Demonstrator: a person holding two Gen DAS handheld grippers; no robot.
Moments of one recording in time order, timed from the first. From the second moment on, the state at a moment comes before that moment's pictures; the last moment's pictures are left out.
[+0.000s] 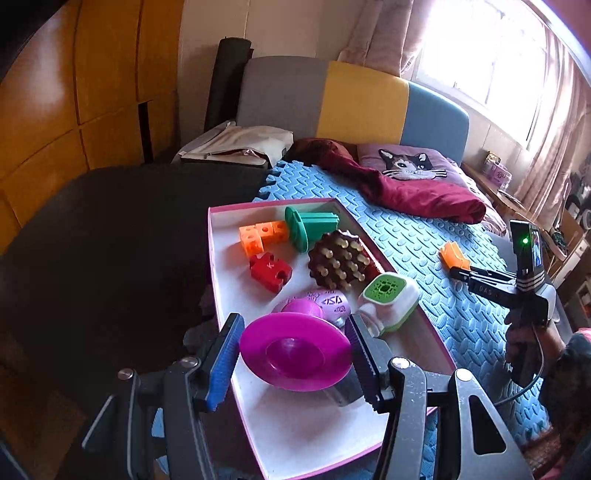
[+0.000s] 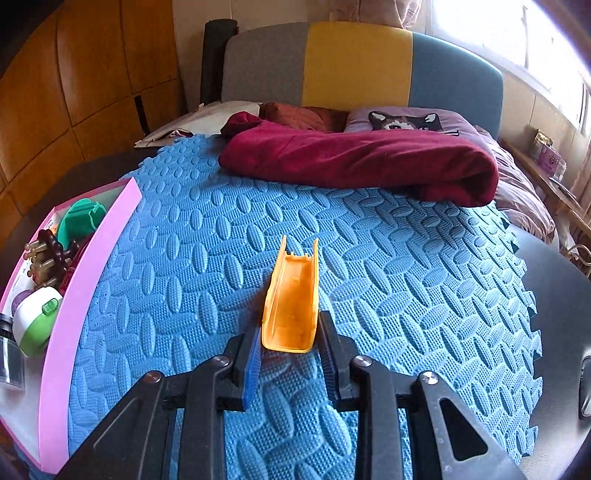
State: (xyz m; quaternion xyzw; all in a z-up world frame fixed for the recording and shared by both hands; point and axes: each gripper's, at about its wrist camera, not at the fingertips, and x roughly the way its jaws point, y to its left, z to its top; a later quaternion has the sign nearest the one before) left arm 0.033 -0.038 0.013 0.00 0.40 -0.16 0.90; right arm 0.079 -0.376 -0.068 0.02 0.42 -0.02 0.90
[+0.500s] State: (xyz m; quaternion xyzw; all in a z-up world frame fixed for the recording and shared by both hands) left arm 0.008 -0.004 0.005 -0.03 0.41 -0.19 0.89; right arm 0.079 -0.377 -0.068 0.03 0.42 -0.02 0.90
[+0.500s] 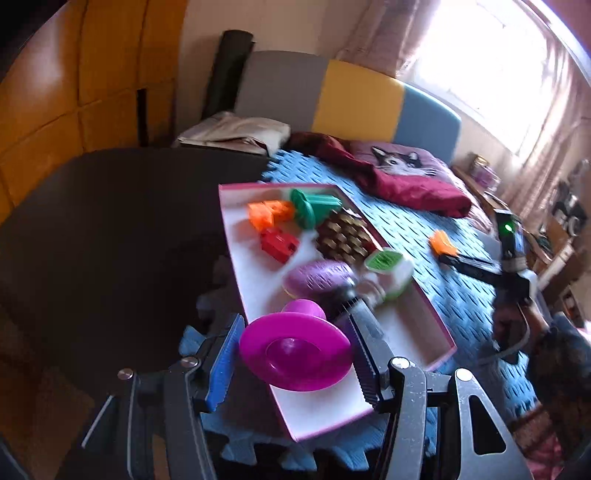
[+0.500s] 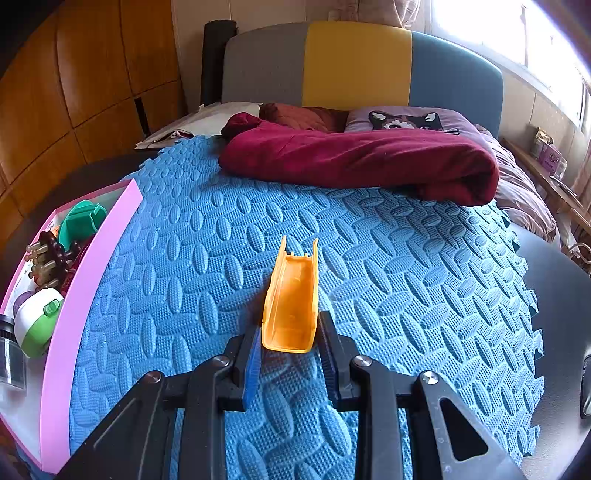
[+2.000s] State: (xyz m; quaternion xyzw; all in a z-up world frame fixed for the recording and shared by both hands) left arm 0.030 -0.075 -0.014 0.02 0.41 -0.22 0.89; right arm 0.080 -0.378 -0.068 0.03 0.42 -0.02 0.90
